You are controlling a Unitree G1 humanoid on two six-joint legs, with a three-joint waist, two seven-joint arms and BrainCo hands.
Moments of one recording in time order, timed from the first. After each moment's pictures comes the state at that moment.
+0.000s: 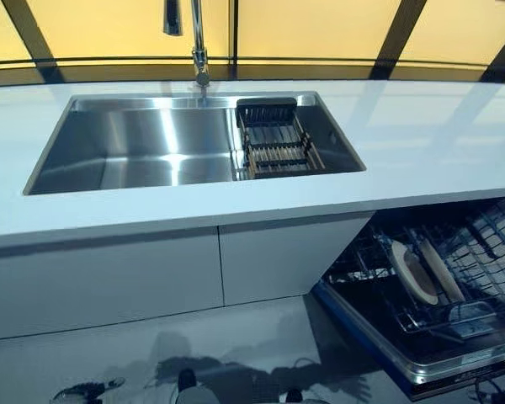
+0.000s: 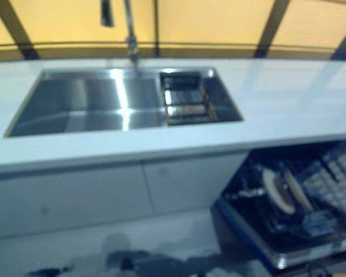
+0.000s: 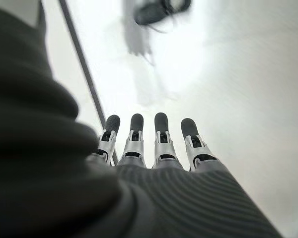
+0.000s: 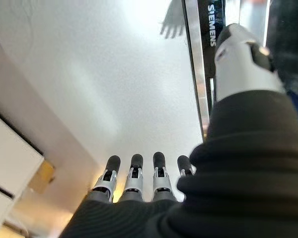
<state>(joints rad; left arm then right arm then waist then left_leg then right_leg) -0.09 0.52 -0.05 1.28 -0.12 0.15 -0.05 -0.10 -0.75 -0.12 1.30 0.04 0.41 0.06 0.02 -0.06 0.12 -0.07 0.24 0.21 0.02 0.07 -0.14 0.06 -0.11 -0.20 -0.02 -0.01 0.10</state>
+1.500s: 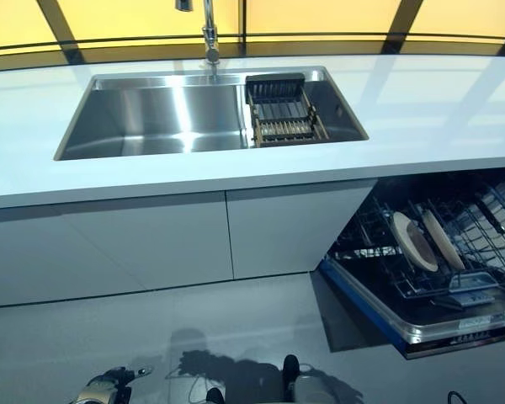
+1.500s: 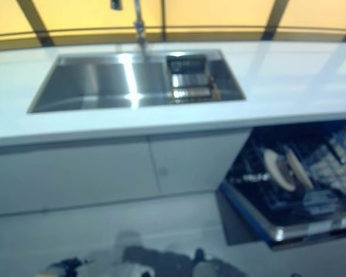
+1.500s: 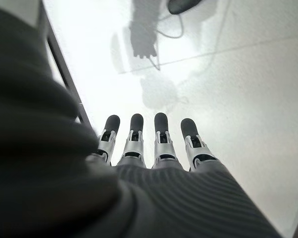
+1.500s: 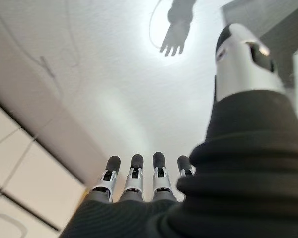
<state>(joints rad) -0.08 0.49 -0.12 1.22 -0.14 0.16 -0.01 -0.03 -0.59 -0.16 1.32 0.13 0.44 -0.05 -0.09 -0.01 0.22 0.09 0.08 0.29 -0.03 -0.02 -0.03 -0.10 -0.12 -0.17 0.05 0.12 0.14</state>
